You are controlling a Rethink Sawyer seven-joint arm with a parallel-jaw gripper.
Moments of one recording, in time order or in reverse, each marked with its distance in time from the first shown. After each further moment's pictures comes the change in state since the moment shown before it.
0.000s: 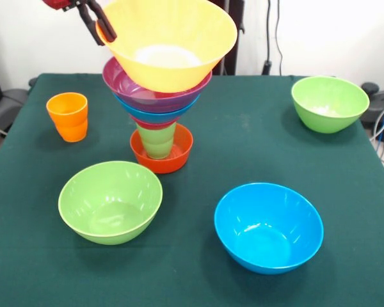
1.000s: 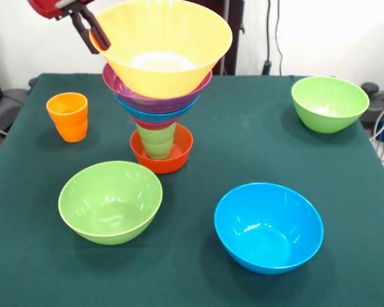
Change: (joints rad) arm -0.003 0.054 0.002 -0.051 -0.011 0.008 0.000
